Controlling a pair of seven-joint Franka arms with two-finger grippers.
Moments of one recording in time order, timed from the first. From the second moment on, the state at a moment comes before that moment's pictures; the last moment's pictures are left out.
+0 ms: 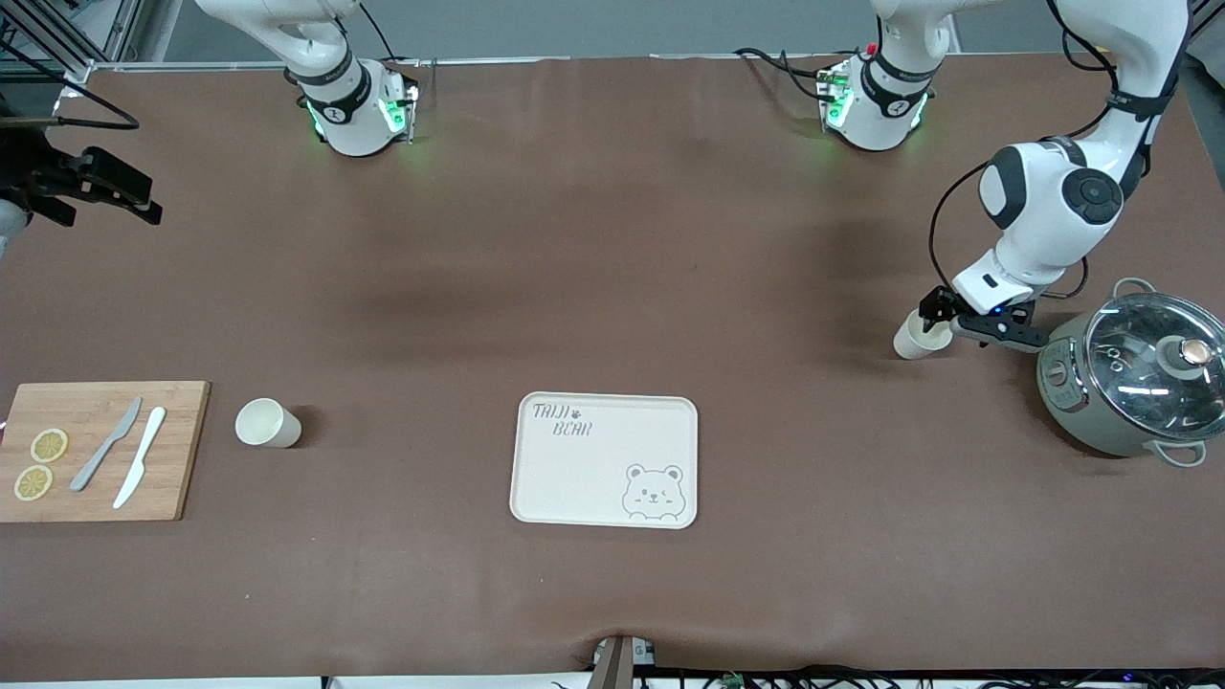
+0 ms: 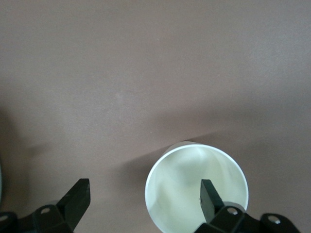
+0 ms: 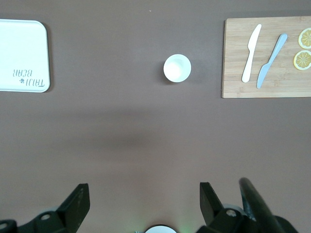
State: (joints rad) left arm 0.20 0.14 -0.13 -2.52 0.02 2.80 0.37; right arm -0.01 -0.05 0.01 -1.53 0.02 1.42 0.00
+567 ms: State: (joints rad) left arm 0.22 0.15 -0.13 -2.52 0.02 2.81 0.38; right arm -0.01 -0.05 0.01 -1.53 0.02 1.42 0.00
